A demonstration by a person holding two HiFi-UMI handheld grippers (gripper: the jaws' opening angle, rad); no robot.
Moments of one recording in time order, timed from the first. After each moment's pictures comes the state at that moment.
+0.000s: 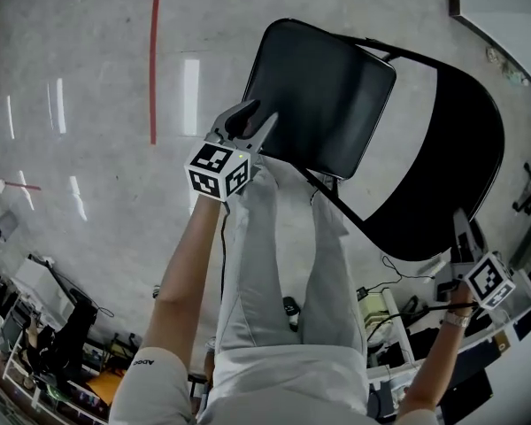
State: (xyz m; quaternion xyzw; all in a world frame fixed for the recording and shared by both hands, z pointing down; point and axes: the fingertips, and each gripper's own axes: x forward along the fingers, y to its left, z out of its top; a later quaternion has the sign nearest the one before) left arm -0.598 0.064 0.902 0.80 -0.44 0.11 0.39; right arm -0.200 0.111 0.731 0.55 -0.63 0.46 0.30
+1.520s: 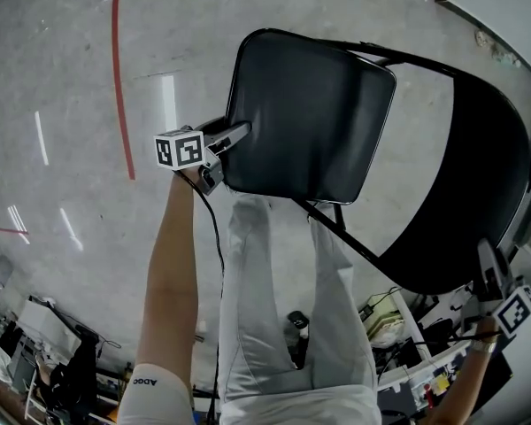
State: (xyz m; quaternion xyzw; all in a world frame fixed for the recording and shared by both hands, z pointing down) left arm -0.627 0.061 1.111 0.71 -0.29 0.05 0.64; right arm -0.200 0.109 0.736 0.53 -0.64 0.48 0.27
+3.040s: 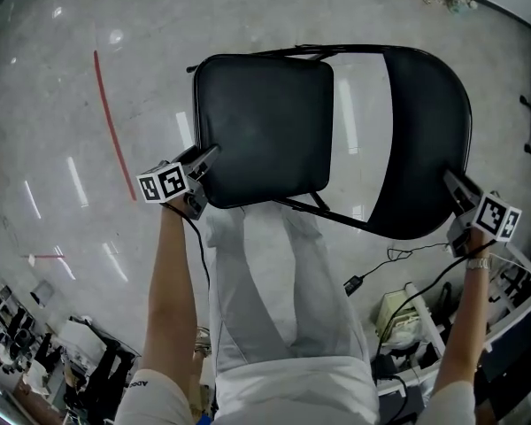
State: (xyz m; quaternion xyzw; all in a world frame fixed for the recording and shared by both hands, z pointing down) left arm -0.417 0.098 0.974 0.71 -0.37 0.16 0.57; right arm 0.122 0.162 0.805 0.53 -0.61 0.55 0.23
